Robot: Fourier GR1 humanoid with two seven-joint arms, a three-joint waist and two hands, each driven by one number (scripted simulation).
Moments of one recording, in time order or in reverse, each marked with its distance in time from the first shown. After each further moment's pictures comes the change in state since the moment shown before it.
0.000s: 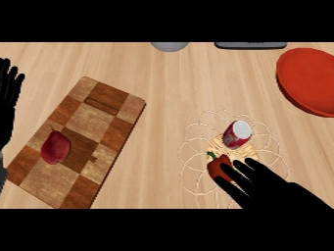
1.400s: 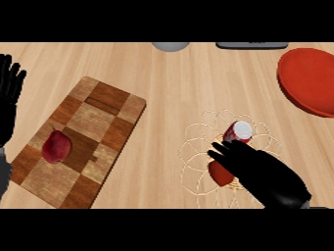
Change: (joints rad) left arm -0.023 -0.102 0.104 -0.042 -0.128 -0.076 0.080; right arm 0.003 0.212 -0.066 0.399 0.275 0.008 -0.302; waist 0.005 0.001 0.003
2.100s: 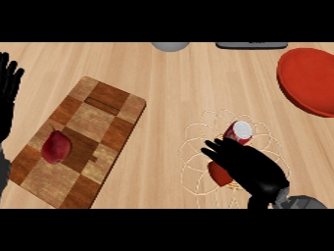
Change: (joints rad) left arm -0.023 -0.026 0.058 0.026 -0.033 -0.051 0.003; right arm -0.017 0.086 -0.007 0.183 0.145 -0.058 -0.158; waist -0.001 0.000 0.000
